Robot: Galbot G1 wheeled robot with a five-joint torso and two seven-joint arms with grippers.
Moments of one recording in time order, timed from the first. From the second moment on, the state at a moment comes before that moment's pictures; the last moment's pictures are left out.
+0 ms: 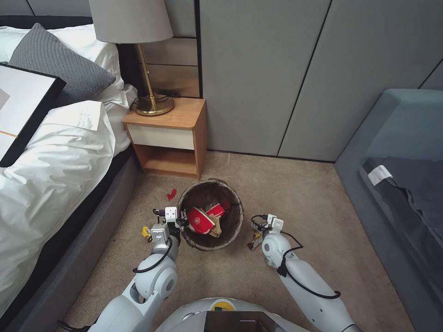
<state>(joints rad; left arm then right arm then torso) 1.41 -1.17 -0.15 -2.07 -0.52 0.29 -0.51 -1.04 1.24 0.09 1.35 0.87 -0.29 0.62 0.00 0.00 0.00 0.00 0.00</state>
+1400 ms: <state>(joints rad) 1.39 -1.17 -0.14 -2.06 -0.52 0.29 -0.52 -1.00 1.28 0.09 1.20 0.83 -0.29 0.62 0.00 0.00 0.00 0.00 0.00</state>
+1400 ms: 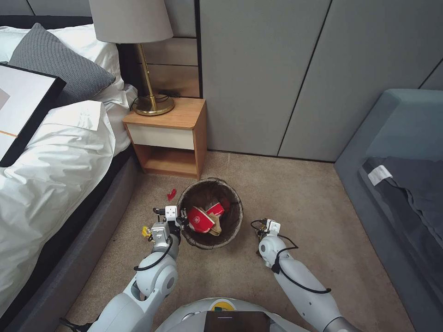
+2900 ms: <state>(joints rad) 1.39 -1.16 -0.11 -2.07 -0.56 0.31 -0.52 -1.09 1.05 0.20 1.93 0.56 -0.19 0.64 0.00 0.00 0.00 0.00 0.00</state>
